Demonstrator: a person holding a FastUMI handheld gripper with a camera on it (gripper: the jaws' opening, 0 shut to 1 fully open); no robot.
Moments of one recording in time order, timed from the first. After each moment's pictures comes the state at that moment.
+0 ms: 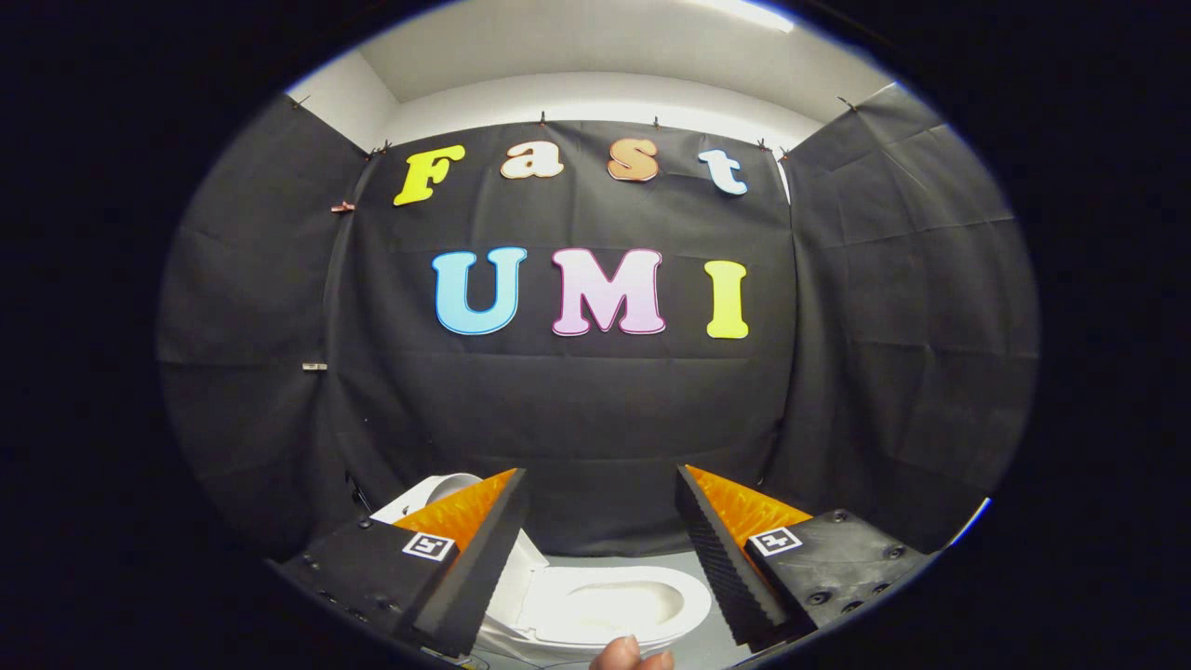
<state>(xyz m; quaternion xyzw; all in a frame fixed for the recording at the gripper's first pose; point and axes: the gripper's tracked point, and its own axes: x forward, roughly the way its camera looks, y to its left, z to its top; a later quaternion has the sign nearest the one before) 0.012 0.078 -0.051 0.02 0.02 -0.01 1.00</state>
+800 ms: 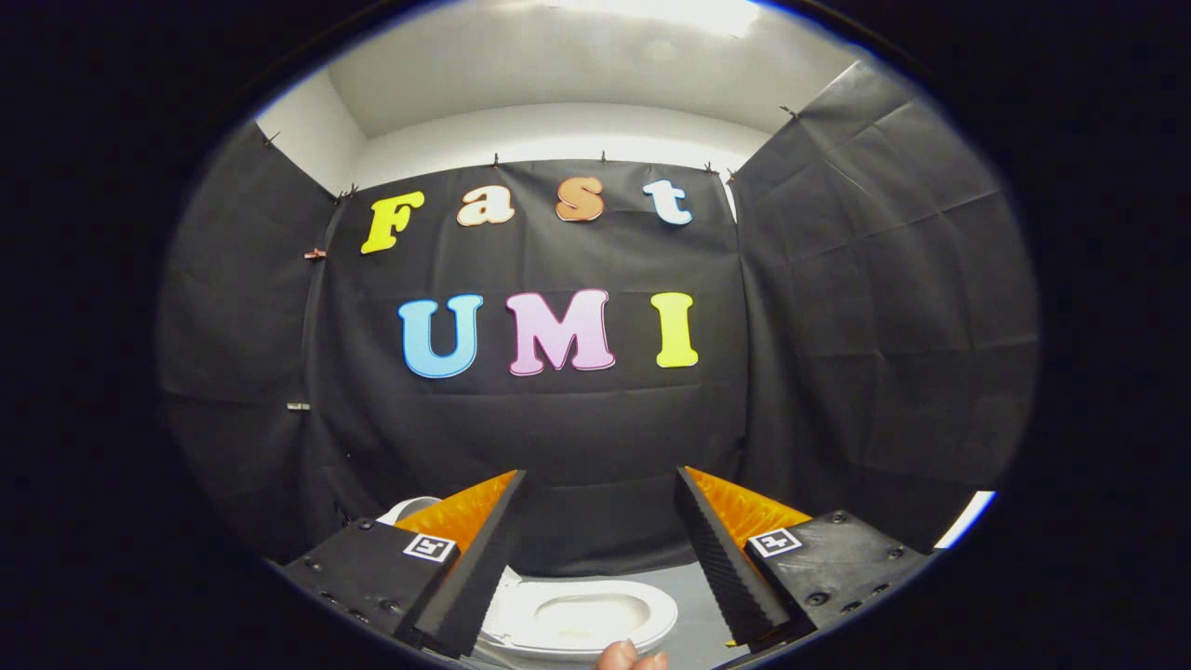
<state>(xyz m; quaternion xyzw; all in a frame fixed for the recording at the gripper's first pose) -0.039 -0.009 -0.020 0.06 -0.03 -0.06 1.00</state>
